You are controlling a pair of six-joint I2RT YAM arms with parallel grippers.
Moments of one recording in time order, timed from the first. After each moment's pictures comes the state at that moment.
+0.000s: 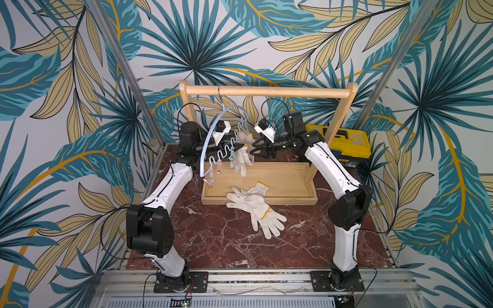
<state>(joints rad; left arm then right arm) -0.14 1.63 1.43 0.16 1.03 0.23 0.39 2.02 2.13 -0.77 -0.83 -0.43</state>
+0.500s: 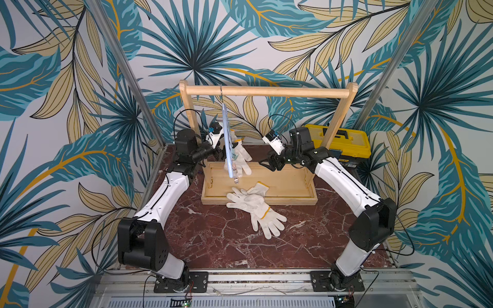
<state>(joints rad) -0.15 1.51 1.29 0.16 0.71 0.22 0.41 1.73 1.65 -0.59 -0.46 -0.25</state>
